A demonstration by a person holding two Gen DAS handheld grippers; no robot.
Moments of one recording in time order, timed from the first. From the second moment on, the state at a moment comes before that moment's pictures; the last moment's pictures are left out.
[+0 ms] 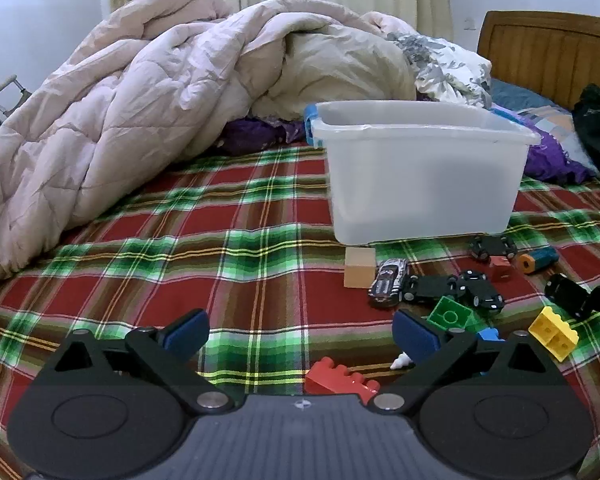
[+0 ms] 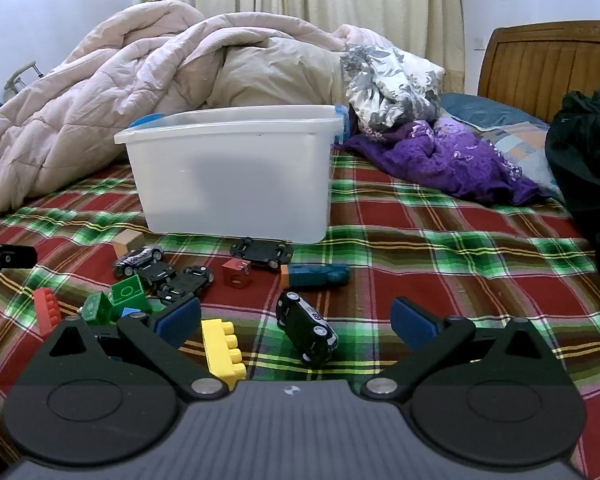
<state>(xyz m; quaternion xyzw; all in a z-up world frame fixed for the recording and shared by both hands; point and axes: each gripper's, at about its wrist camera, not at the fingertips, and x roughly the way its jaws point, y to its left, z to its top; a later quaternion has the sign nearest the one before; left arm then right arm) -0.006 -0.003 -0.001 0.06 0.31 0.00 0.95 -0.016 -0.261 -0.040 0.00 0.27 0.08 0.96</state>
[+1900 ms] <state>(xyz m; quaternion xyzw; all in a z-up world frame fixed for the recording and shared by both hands) -0.008 -0.016 -0.045 0.05 0.36 -0.06 0.93 0.000 -0.257 -0.046 -0.06 0.28 0.14 0.95</state>
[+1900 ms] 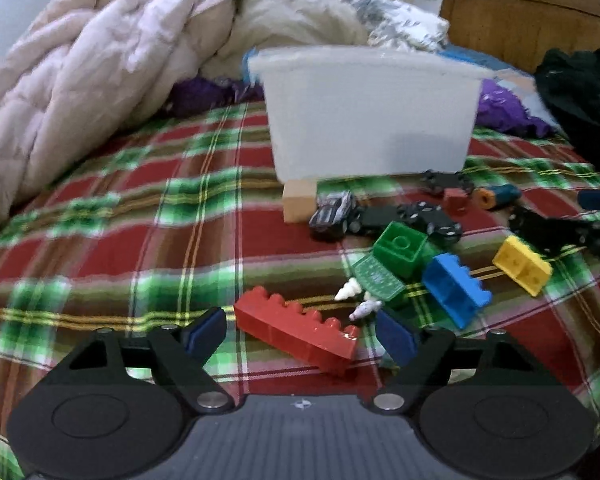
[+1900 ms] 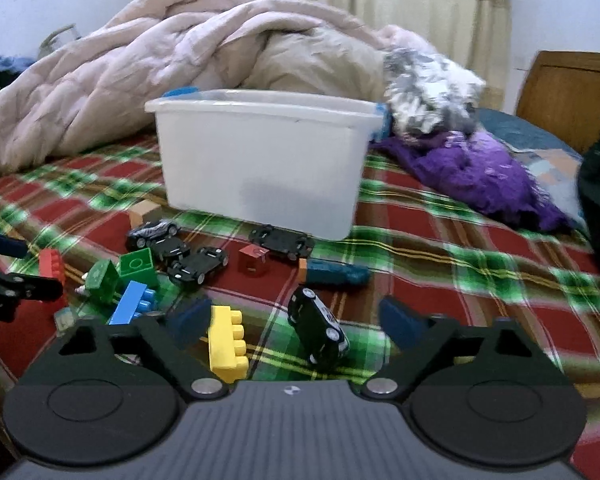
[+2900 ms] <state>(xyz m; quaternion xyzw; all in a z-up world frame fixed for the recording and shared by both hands) 0.003 -0.018 -0.060 0.03 0.39 -0.07 0.92 0.034 -0.259 -0.075 -0.05 0.35 0.16 0.92</state>
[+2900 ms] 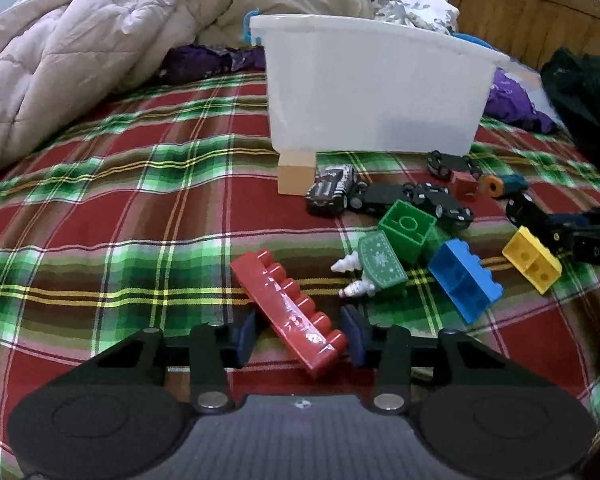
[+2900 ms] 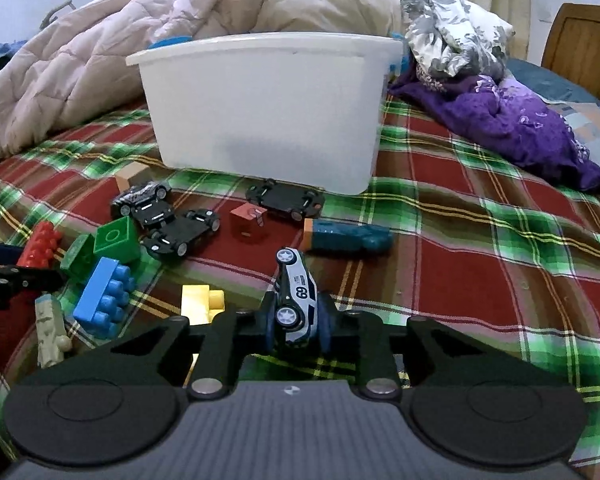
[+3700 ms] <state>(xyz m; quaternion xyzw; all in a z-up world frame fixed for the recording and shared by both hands) -0.011 -0.018 -0.025 0.04 0.32 -0.08 0.94 0.017 -0.255 -0.057 -0.04 0.29 0.17 0.94</state>
